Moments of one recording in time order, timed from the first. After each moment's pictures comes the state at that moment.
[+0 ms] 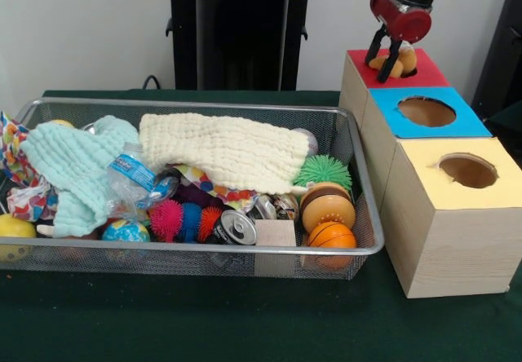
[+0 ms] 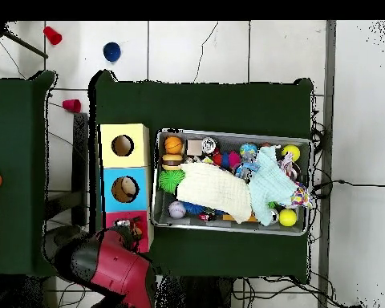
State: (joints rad) arm 0.60 -0.55 -0.54 1.97 0.65 0.41 2.79
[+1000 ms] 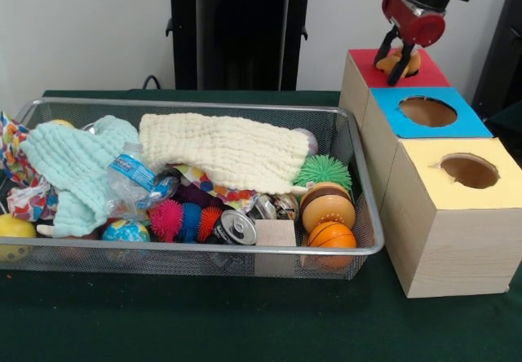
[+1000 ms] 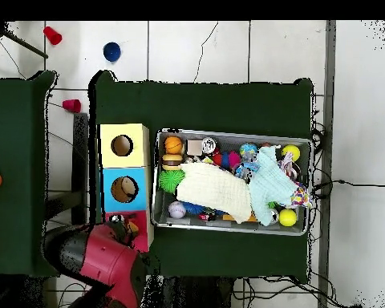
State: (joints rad) arm 0.67 -0.47 -0.62 1.87 0.67 0.51 2.82
